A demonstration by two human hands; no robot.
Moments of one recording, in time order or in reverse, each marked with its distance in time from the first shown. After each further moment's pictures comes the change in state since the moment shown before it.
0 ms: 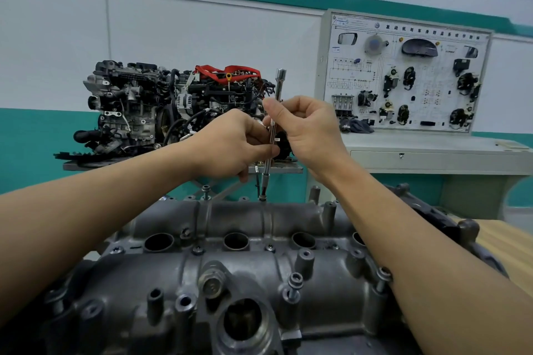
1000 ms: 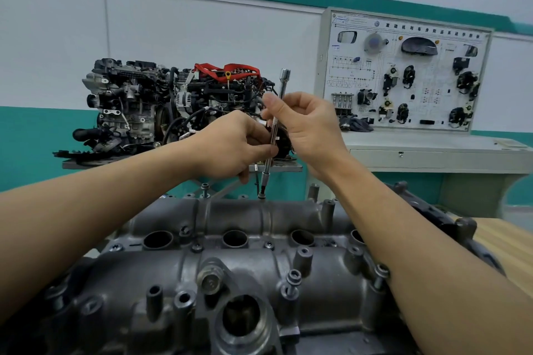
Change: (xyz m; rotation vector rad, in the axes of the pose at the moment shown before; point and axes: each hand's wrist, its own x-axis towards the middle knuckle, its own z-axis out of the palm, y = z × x) left_hand 0.002 -0.006 0.000 0.068 -0.033 -0.004; right_hand 0.002 0.002 -0.001 0.019 0.015 0.039
